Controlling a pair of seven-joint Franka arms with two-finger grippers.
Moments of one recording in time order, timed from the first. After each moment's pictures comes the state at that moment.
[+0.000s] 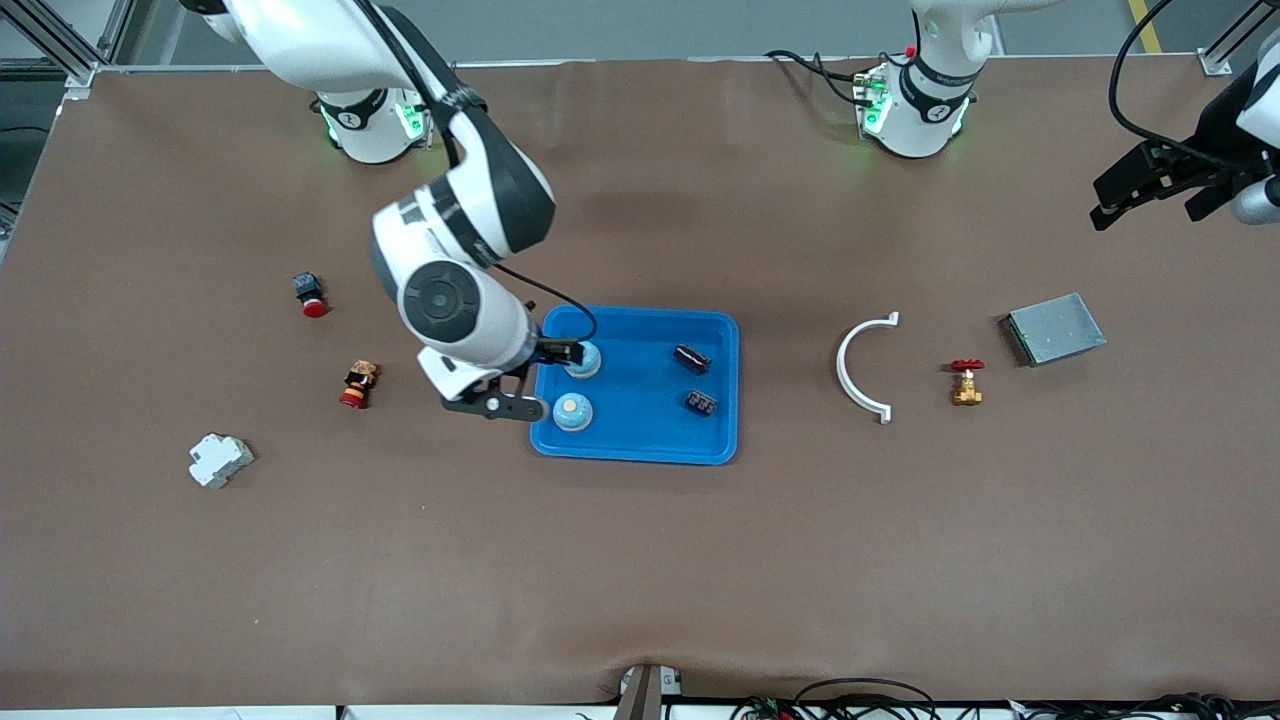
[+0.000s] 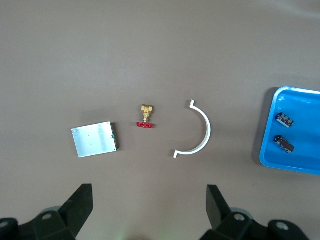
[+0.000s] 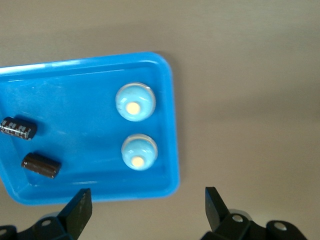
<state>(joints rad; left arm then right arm) 0.10 -0.09 -0.18 -1.55 0.00 1.50 -0.17 0.54 0.52 -0.03 -1.41 0.18 1.75 0.63</state>
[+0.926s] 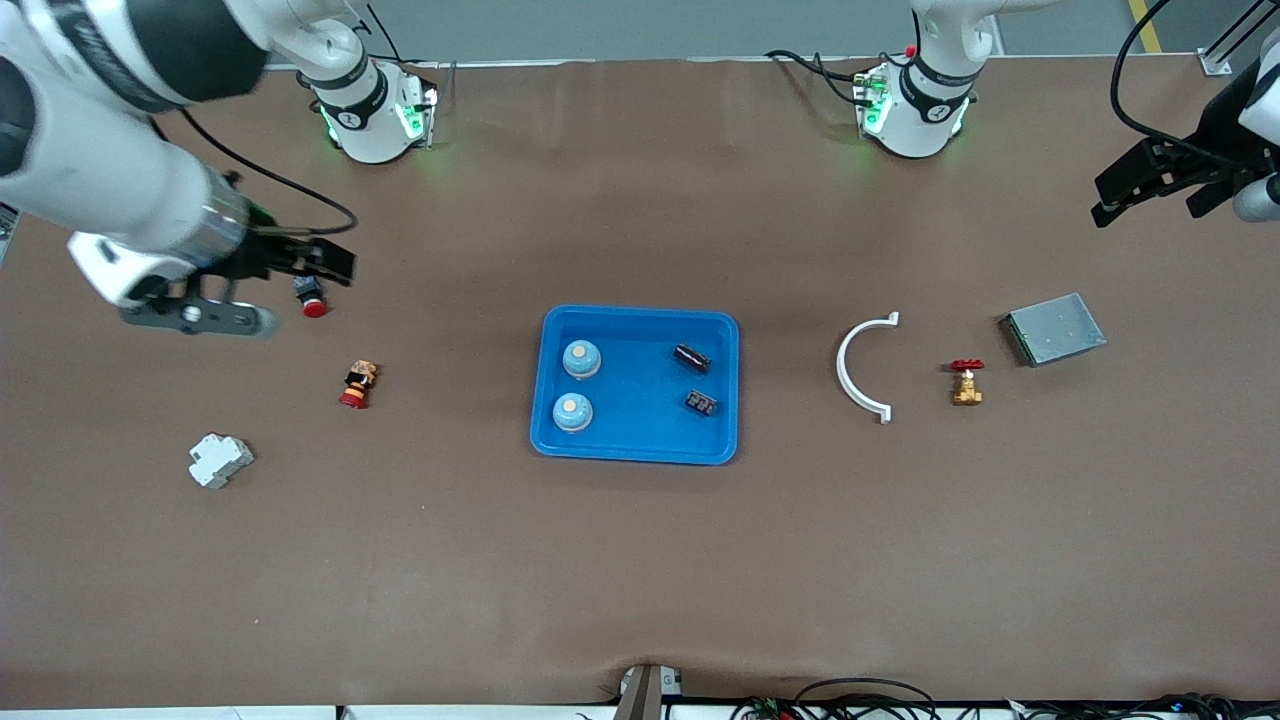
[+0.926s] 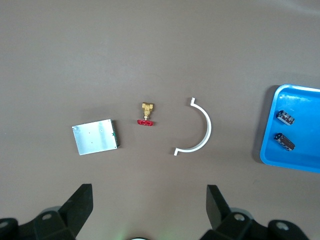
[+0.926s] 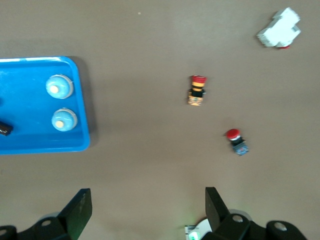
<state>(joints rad) 0.10 -0.09 -0.18 -1.55 0.00 1.48 -0.17 0.25 0.12 -0.04 -1.47 0.07 1.40 0.30</state>
